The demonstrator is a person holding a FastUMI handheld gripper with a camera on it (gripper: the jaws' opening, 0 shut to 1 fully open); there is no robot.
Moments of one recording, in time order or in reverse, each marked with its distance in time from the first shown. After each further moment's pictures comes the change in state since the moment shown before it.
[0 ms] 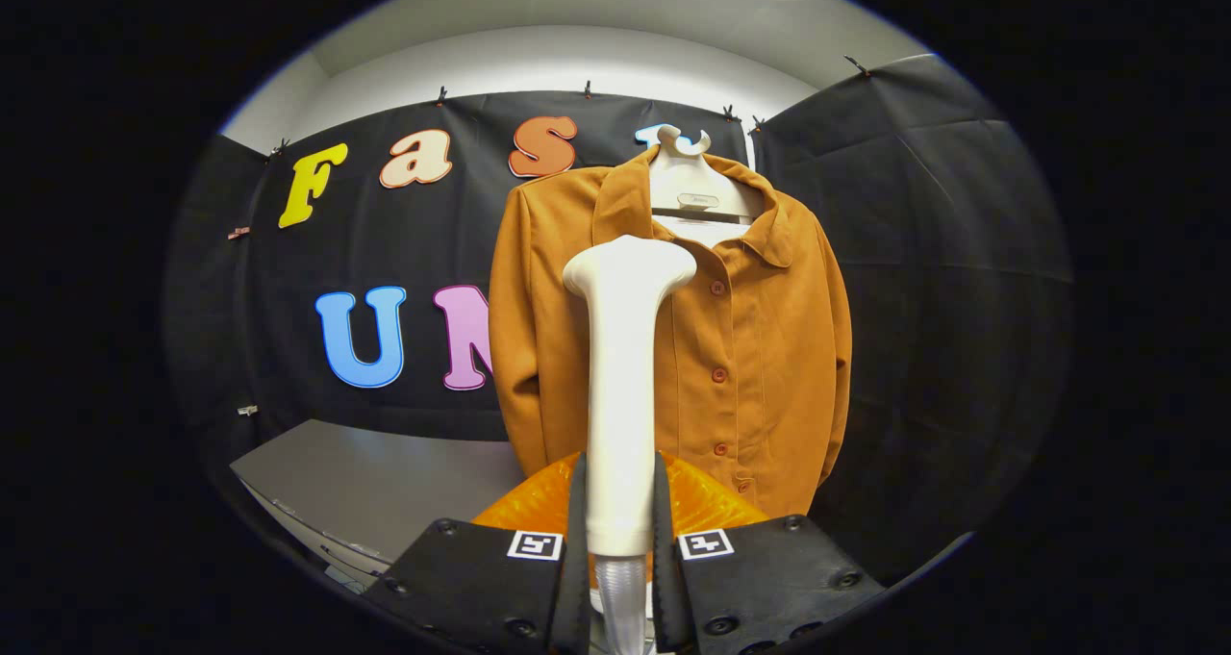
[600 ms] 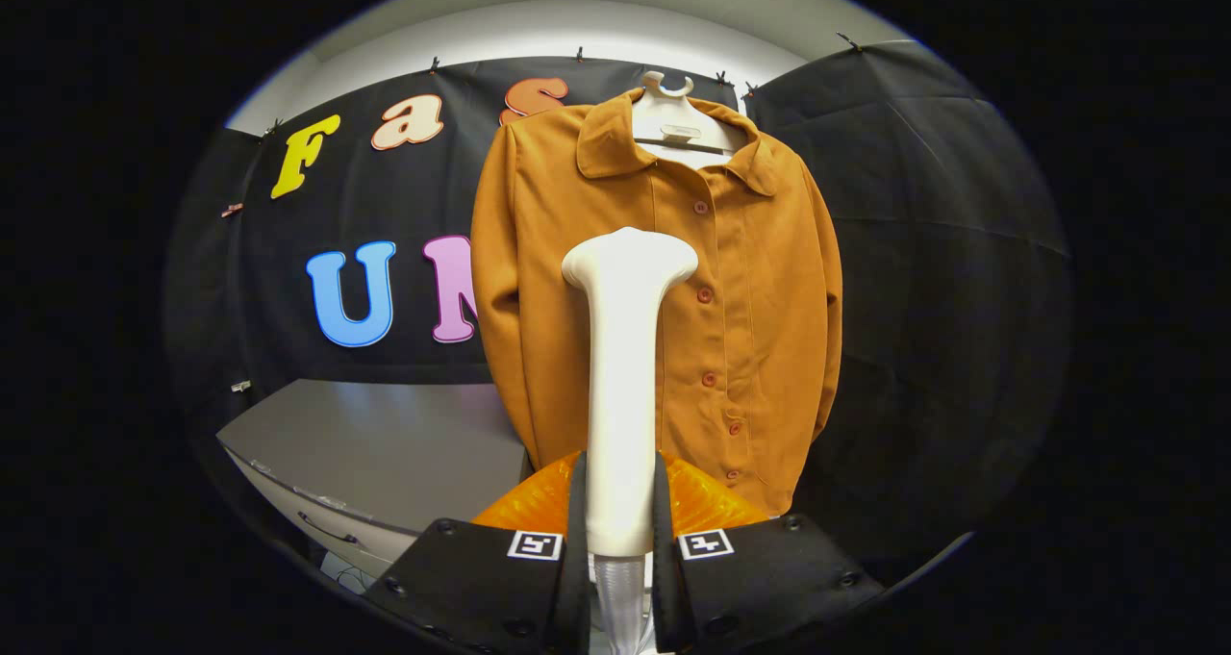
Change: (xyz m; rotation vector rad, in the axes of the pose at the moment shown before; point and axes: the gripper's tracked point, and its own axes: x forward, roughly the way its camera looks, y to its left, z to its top) arm -0.012 -0.016 -0.072 0.000 0.137 -0.028
